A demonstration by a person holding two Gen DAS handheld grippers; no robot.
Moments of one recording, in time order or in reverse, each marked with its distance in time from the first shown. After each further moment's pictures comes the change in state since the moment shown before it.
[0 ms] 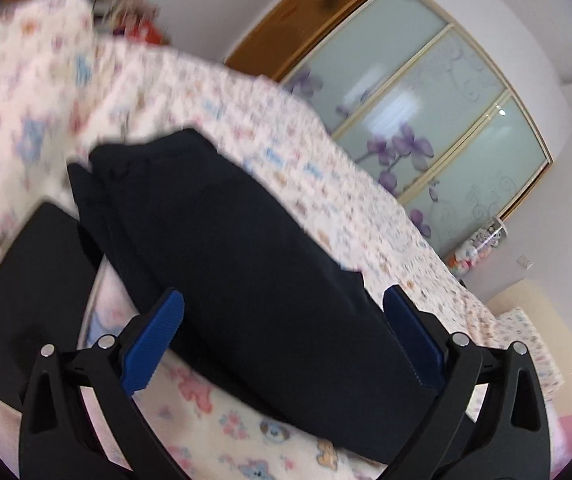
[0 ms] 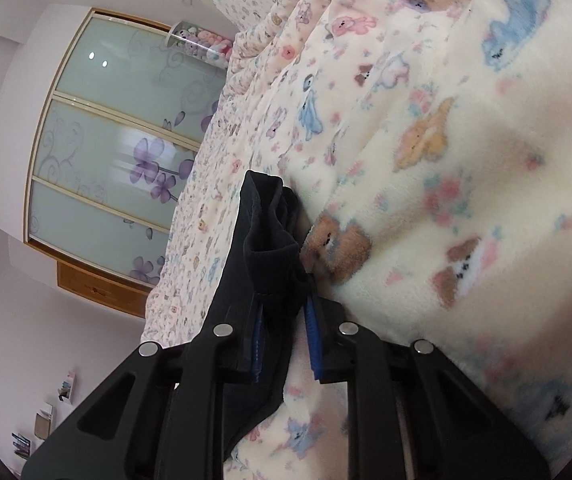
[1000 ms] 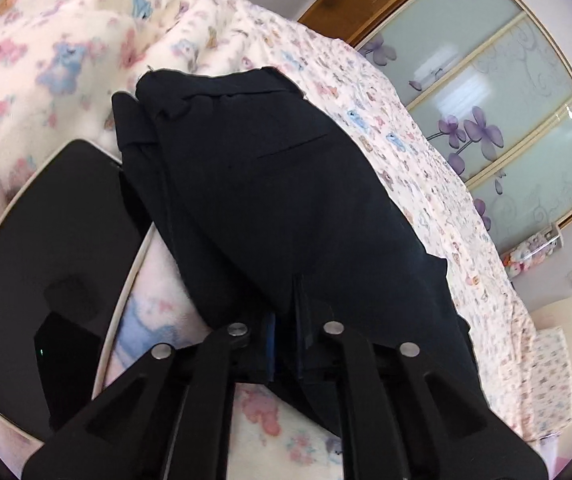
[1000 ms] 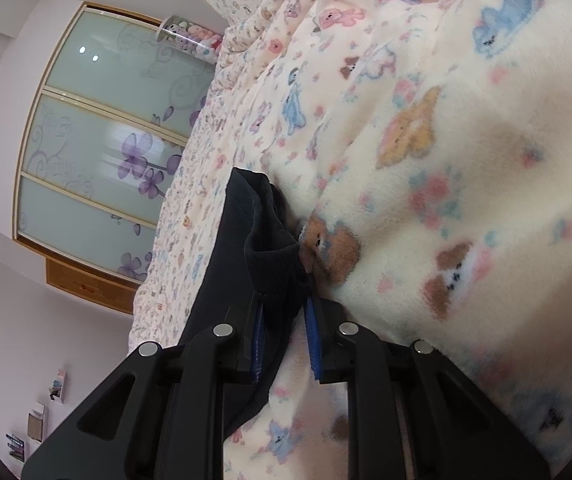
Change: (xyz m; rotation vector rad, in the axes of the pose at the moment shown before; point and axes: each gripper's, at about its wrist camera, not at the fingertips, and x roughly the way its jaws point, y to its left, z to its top) left arm 0.038 0.029 -0.003 -0.084 0.094 0.240; right arm 0.005 -0.006 0.000 -0.003 0.016 -0.051
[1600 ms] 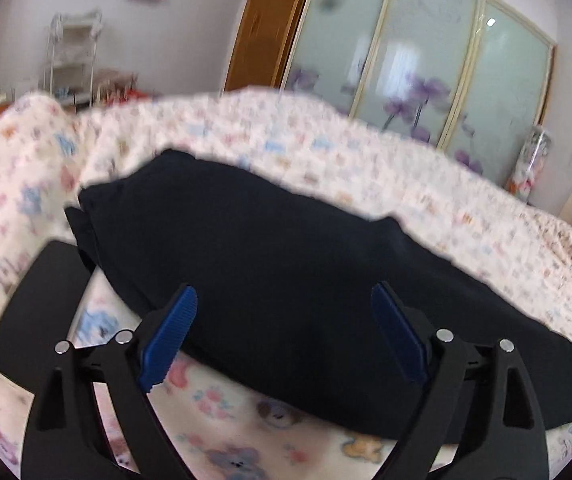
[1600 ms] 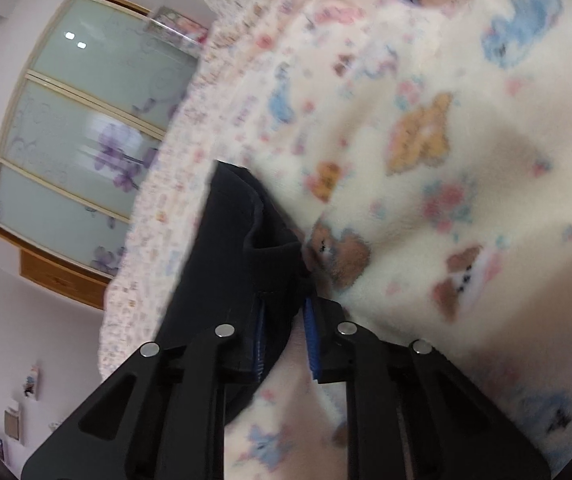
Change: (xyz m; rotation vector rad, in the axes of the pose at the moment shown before) left arm -0.023 -0.078 -0.062 0.428 -0.172 0.070; right arm 0.002 0.011 -0.007 -0.051 -0.022 -0.076
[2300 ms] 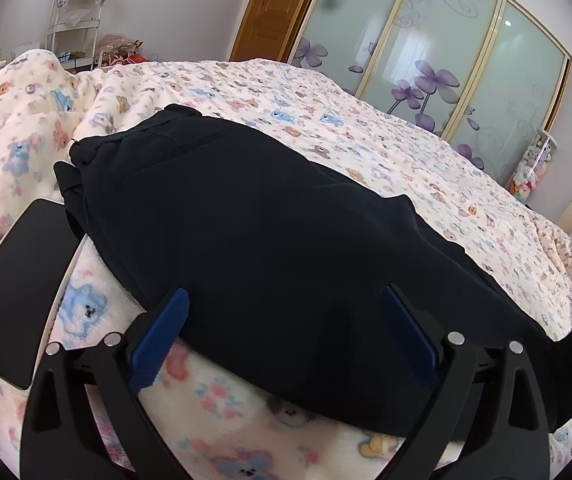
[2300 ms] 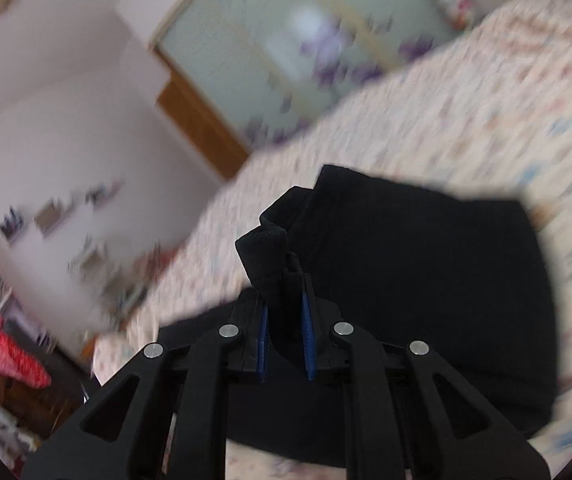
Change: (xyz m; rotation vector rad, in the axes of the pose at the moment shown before) left arm 0.008 0.007 -0.010 -0.050 0.054 -0.035; right arm 0.069 0.281 -0.222 -0.637 0.297 0.419
